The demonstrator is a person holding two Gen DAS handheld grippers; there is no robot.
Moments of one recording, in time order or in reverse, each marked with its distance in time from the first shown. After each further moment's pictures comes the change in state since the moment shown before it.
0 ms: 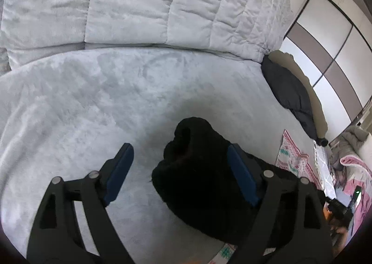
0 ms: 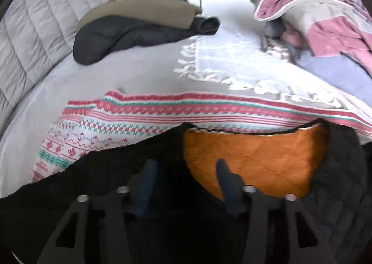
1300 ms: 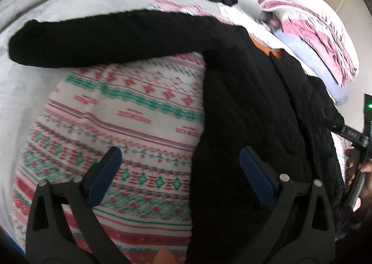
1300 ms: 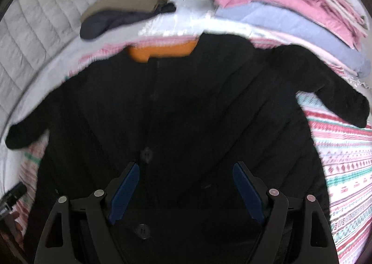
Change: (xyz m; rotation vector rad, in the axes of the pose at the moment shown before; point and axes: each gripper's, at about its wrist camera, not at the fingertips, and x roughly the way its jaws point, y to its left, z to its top) left arm -0.090 -0.136 -0.230 0.594 0.449 -0.327; right arm -0.194 -0.154 -0.199 0.020 0.147 0.007
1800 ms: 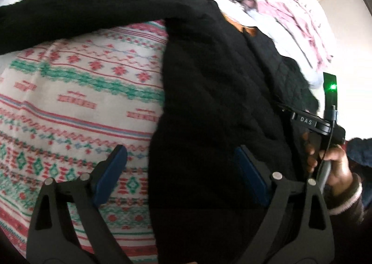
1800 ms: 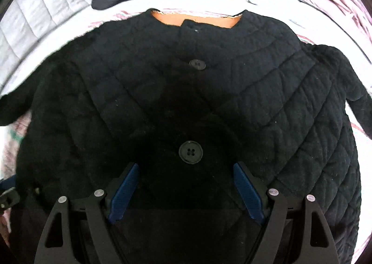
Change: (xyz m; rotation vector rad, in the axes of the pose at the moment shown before) left arm 0.026 -0.012 -0.005 0.034 0.131 -0.238; right arm 0.058 0.052 -0.005 -0.094 0.051 0.023
